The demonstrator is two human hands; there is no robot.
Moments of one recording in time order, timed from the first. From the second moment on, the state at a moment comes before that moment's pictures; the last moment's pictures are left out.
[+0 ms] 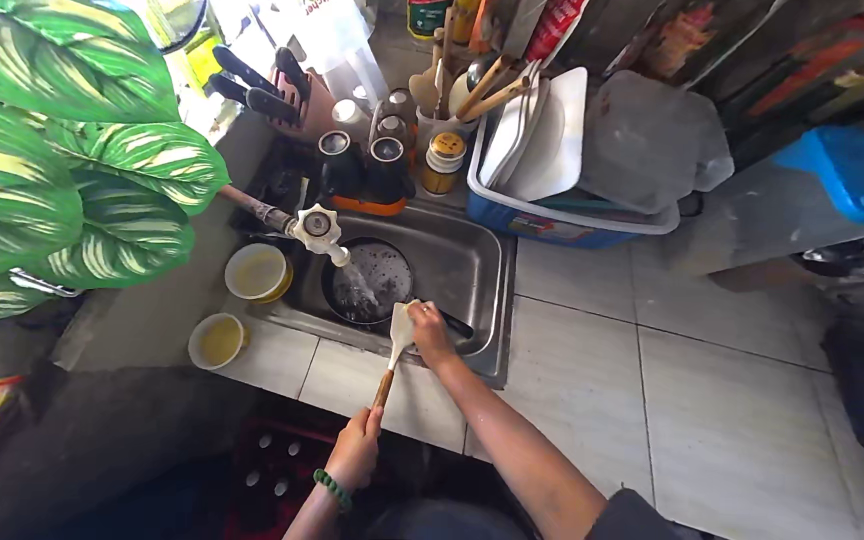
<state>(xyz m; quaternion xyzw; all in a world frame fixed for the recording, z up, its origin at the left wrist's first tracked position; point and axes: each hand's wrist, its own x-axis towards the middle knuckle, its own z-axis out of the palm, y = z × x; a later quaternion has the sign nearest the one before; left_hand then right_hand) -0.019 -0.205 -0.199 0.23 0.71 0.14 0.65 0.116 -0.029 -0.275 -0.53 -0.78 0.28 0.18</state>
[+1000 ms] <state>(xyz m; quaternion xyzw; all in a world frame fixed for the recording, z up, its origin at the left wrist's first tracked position) -0.028 -0.136 -0.195 0.33 0.61 0.45 0.57 0.025 0.000 -0.177 -0.61 -0.63 0.41 0.25</state>
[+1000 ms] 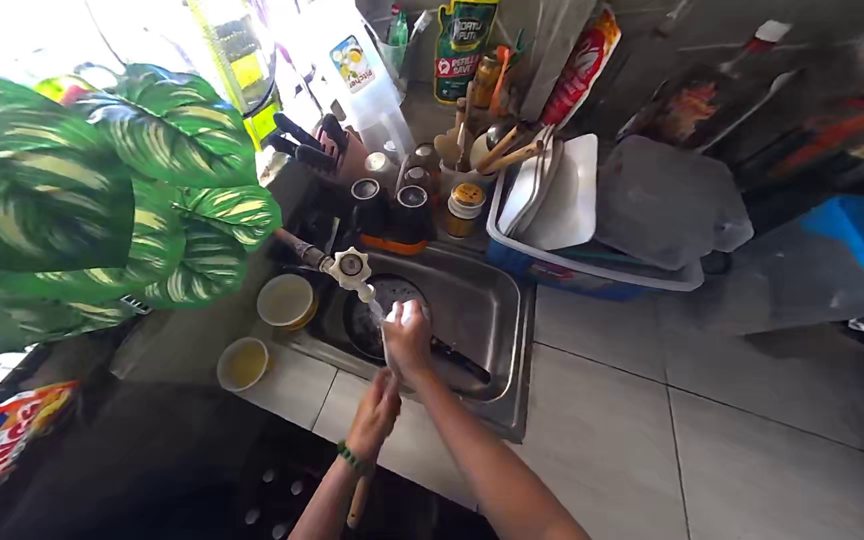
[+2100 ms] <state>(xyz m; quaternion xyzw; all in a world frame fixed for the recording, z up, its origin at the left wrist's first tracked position) 0.016 -0.136 -0.265 0.17 0.69 0.36 0.60 0.106 -0.049 -0.241 -0.62 -0.68 0.37 0.10</state>
